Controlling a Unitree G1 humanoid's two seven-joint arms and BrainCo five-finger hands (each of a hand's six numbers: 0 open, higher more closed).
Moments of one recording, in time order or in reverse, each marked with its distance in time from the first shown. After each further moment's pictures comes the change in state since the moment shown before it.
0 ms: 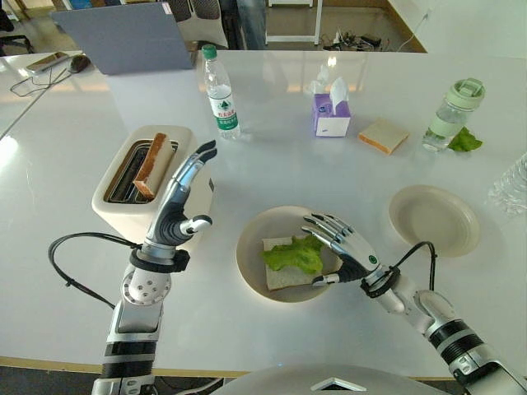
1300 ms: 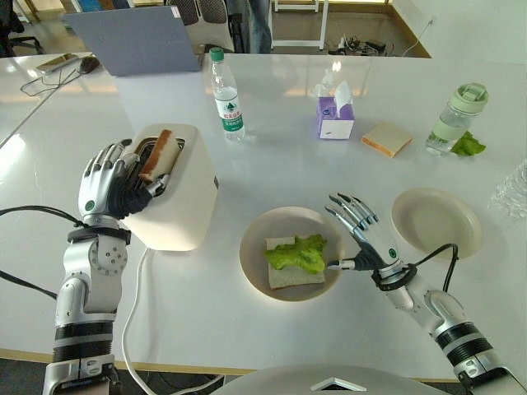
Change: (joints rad) left arm -0.119 0.235 0.059 0.148 0.493 0.537 0.103; right arm 0.046 -0.001 -0.098 -0.037 -0.007 0.045 -0.140
